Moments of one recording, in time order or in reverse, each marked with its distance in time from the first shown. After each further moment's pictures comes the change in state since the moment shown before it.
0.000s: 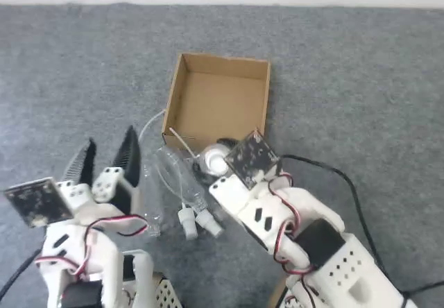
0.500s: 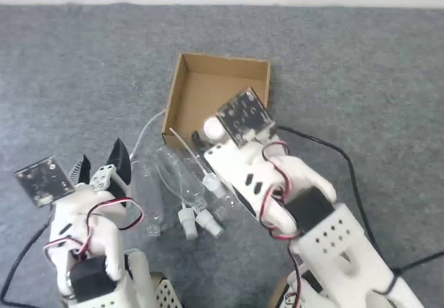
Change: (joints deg) left arm -7.4 0.0 13.5 0.0 -0.1; right arm 4.5 17.5 -15.2 -0.5 0.0
